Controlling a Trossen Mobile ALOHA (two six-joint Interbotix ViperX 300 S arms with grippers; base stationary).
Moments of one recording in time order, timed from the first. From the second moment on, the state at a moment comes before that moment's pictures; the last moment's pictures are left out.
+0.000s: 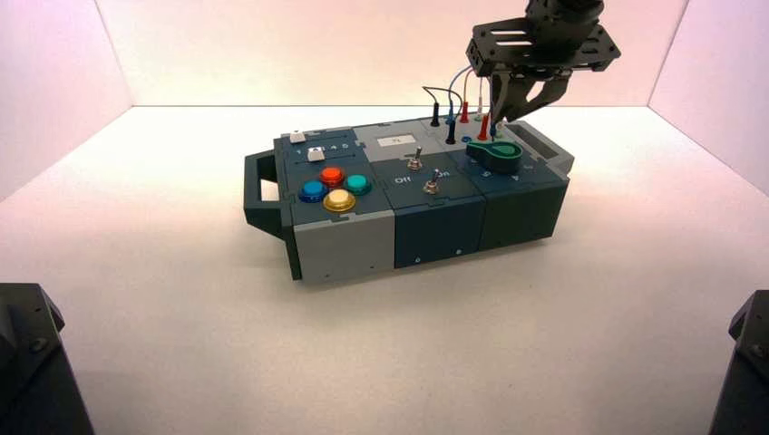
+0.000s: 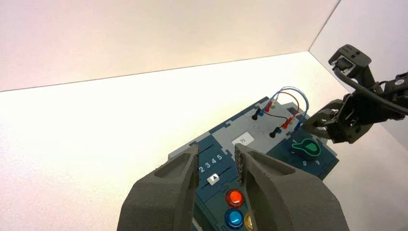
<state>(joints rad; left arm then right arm) -0.42 -0.90 1.04 -0.17 0.37 0.00 0.44 -0.04 0.77 -0.20 0.36 0.36</state>
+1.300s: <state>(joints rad) -0.42 -0.90 1.04 -0.17 0.37 0.00 0.45 0.02 0.71 -0.19 0.37 0.33</state>
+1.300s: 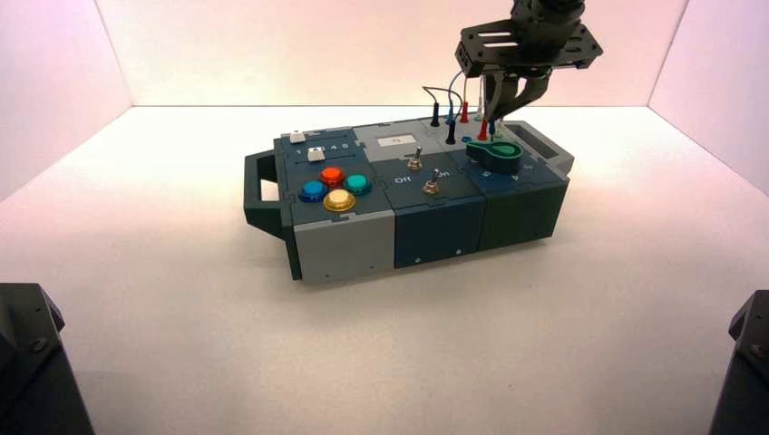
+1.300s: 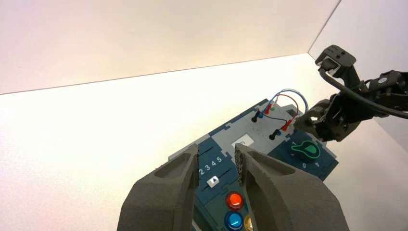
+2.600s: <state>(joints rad) -0.42 -0.89 1.03 -0.17 0.37 0.00 0.50 0.11 0.58 -0.17 0.44 0.33</state>
